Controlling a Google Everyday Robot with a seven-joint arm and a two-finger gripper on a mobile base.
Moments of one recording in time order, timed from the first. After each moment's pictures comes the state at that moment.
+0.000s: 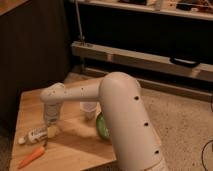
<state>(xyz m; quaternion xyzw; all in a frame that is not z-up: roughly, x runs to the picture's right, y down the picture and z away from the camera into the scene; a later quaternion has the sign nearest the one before) -0.320 0.223 0.808 -0.44 -0.23 -0.12 0.86</state>
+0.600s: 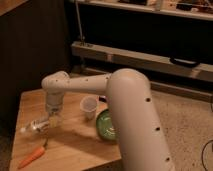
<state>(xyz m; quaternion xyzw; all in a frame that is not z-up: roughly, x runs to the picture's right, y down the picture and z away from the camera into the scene) -0.273 0.128 0.761 -0.40 -0.23 -0.08 0.88</state>
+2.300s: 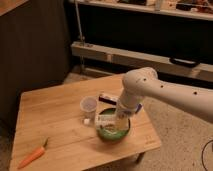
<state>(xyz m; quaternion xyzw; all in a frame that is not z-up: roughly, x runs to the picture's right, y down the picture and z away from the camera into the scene) 0.055 0.154 0.679 -0.39 -0.09 0.09 0.91</state>
